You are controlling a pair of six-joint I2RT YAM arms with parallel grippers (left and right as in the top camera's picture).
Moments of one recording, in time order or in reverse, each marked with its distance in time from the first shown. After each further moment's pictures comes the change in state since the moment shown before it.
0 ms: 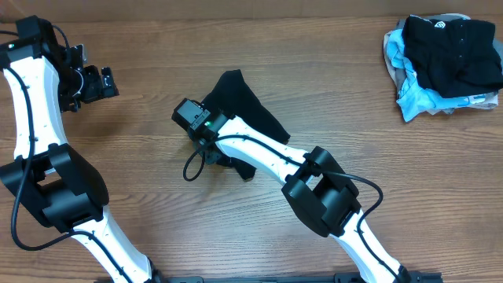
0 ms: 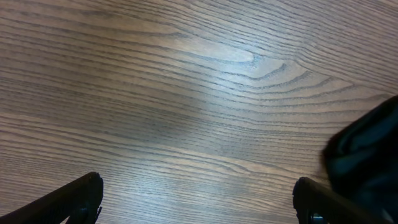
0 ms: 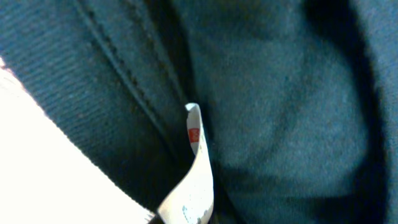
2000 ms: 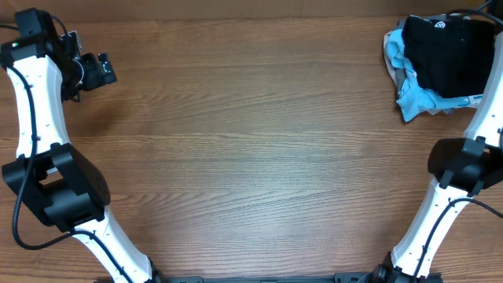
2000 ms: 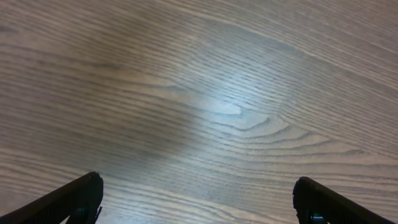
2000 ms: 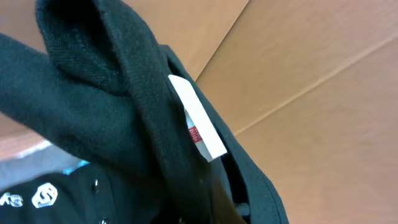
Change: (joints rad) left arm -0.023 0.000 0.000 0.151 0.000 -0.113; right arm -1.213 0.022 0.806 -0.016 0.199 -0.442
